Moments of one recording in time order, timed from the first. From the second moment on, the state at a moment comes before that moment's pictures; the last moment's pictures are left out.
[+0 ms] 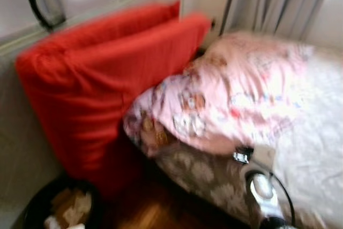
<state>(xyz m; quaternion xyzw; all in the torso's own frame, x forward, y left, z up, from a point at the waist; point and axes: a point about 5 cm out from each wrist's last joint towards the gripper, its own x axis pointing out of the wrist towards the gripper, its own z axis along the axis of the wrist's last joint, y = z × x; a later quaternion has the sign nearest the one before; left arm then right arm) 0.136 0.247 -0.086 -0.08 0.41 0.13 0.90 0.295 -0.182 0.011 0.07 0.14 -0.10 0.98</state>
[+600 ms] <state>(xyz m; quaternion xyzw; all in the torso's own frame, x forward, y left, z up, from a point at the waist) 0.129 0.244 -0.090 -0.09 0.42 0.13 0.89 0.295 -0.210 0.022 0.04 0.10 -0.15 0.98</state>
